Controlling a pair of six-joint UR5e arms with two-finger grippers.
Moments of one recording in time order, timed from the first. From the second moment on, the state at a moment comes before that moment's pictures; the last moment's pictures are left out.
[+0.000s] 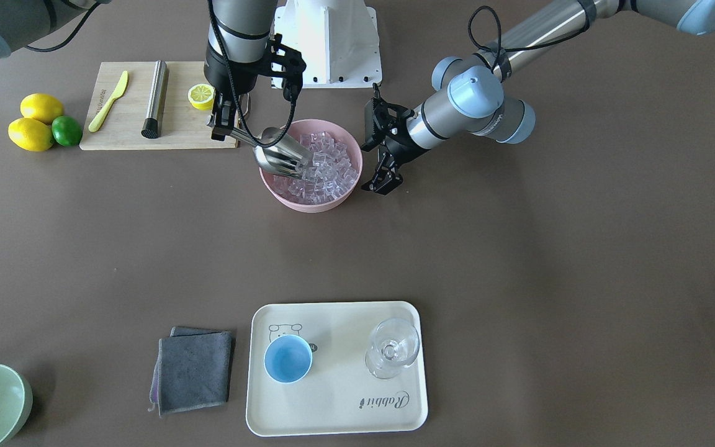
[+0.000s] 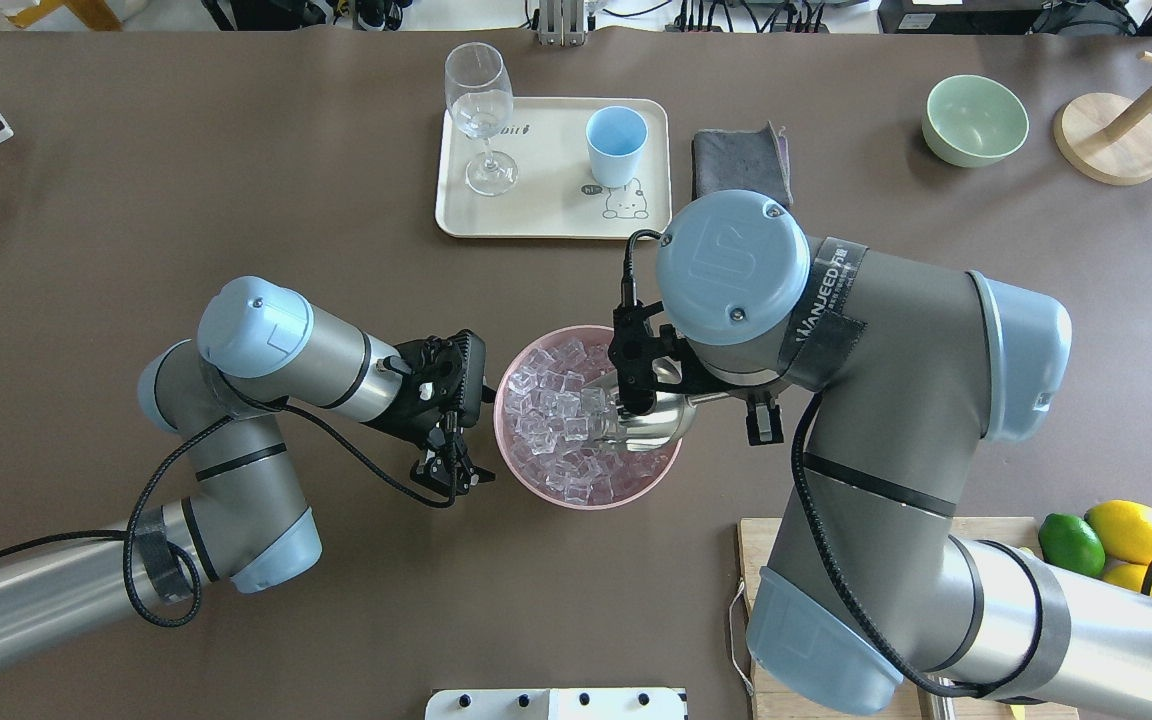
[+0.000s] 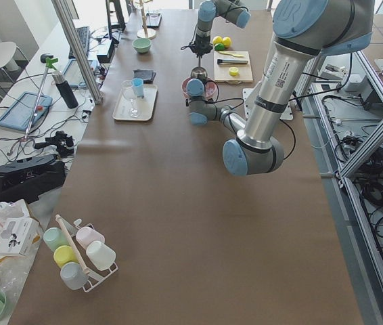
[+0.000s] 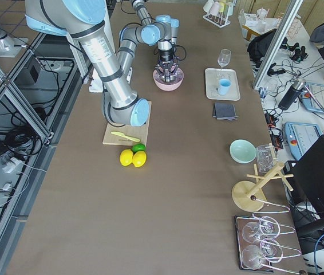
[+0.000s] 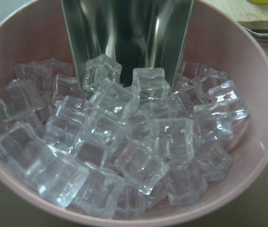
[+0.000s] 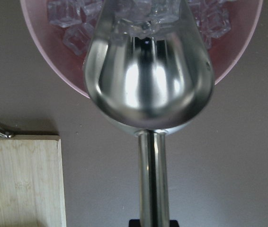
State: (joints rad) left arm -0.52 -2.09 -1.47 -2.48 -2.14 0.12; right arm 0.50 -0.89 2.02 -2.25 1.68 -0.46
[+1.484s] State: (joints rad) left arm -0.52 -2.10 -1.45 -2.48 -2.14 0.12; right arm 0.50 -1.11 2.06 -1.85 1.73 -0.46
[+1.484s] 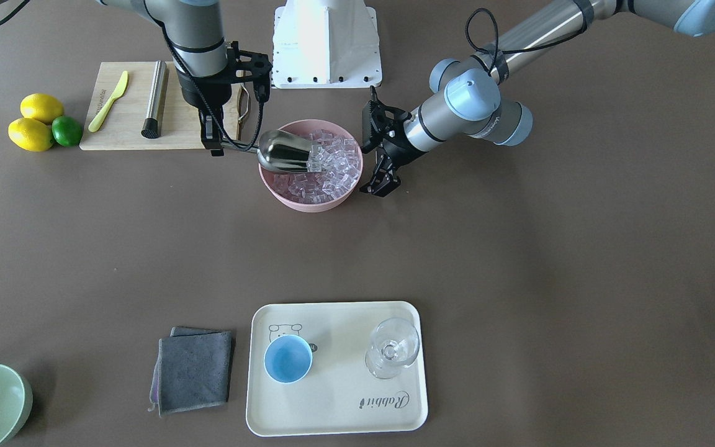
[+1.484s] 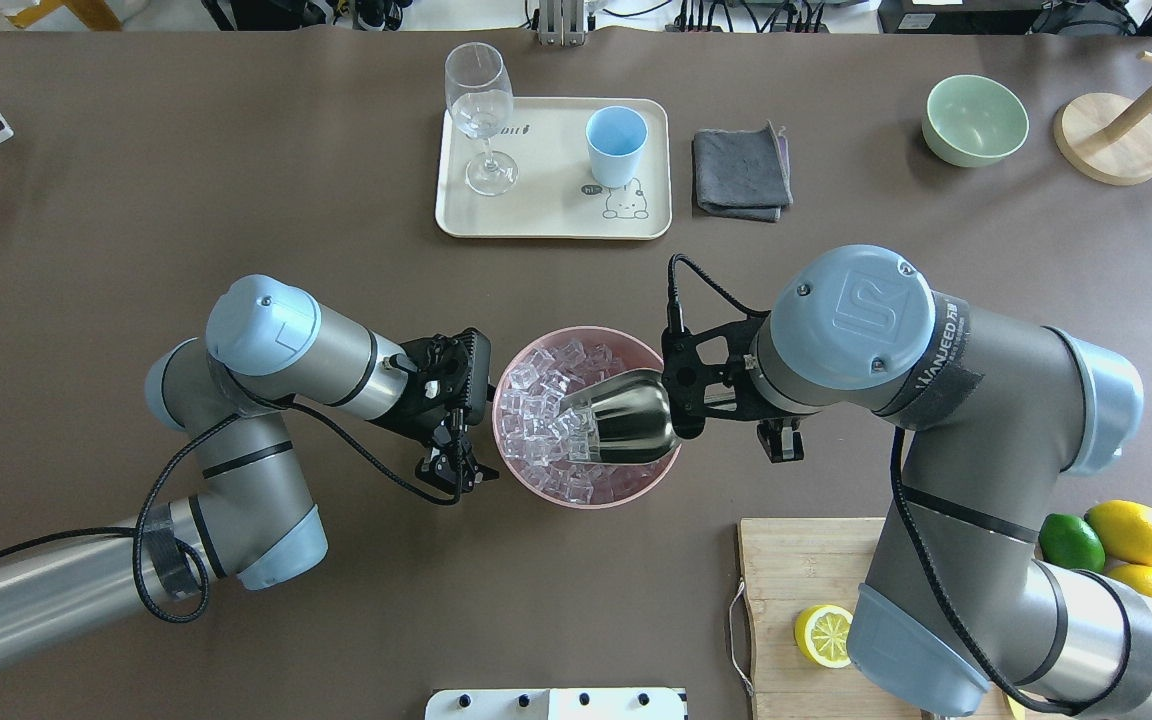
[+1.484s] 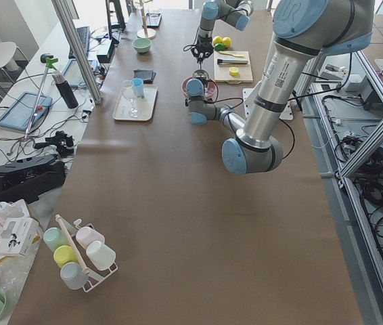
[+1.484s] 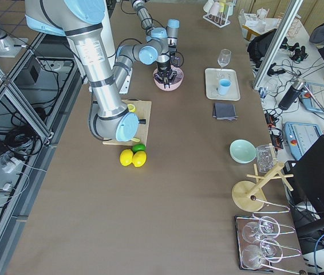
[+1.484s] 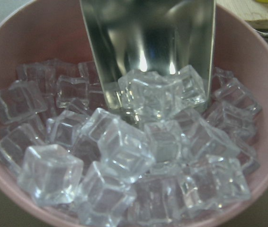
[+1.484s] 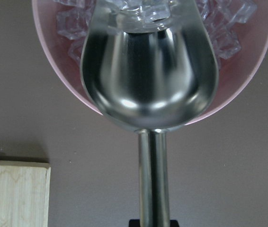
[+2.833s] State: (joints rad) left arm -0.52 -2.10 -1.44 -2.48 -2.14 0.12; right arm 0.50 -1.25 2.05 -1.49 1.82 -0.46
